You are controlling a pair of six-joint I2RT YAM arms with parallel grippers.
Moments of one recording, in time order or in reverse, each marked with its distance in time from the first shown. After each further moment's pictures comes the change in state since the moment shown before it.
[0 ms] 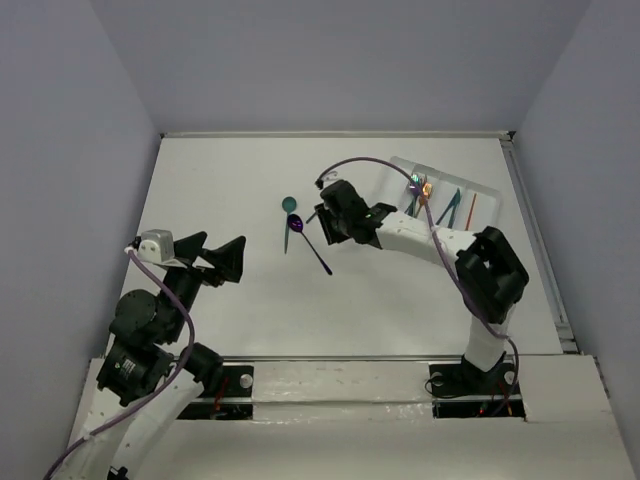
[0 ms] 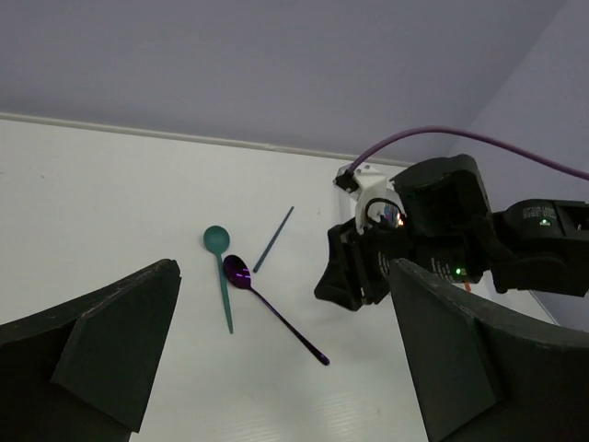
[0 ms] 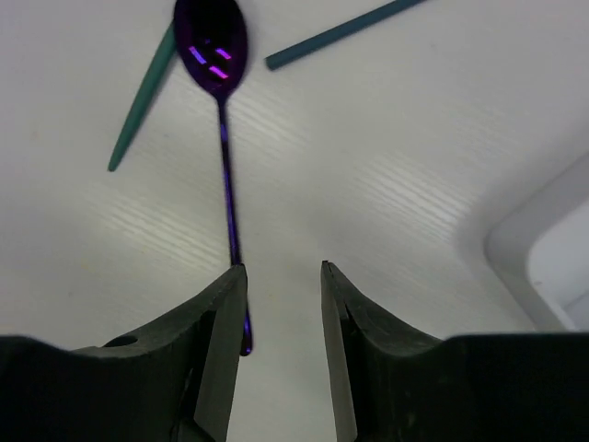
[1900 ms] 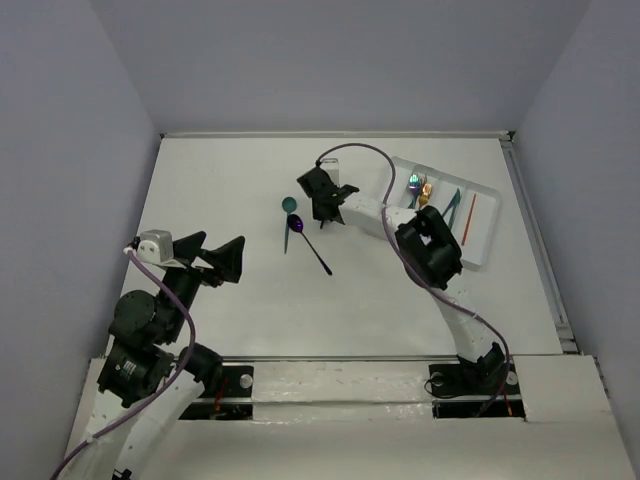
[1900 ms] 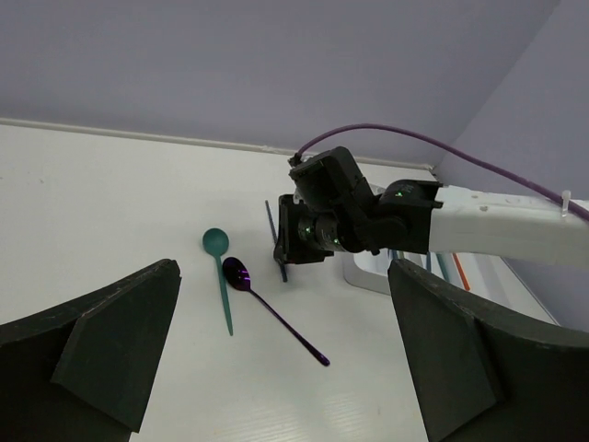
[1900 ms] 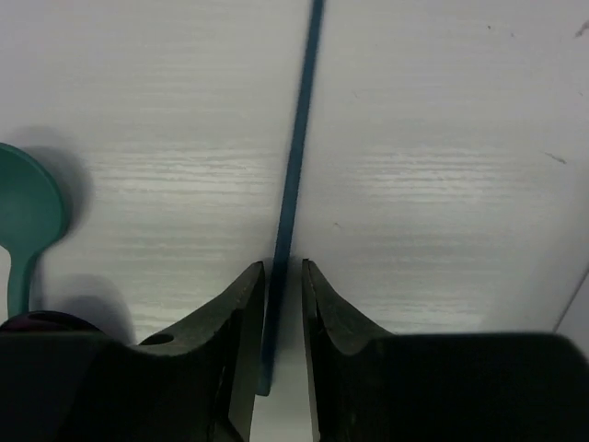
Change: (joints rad) left arm 0.045 -0.001 0.000 0.001 0.044 0.002; right arm -0.040 0.543 0.552 -0.111 0.249 0.282
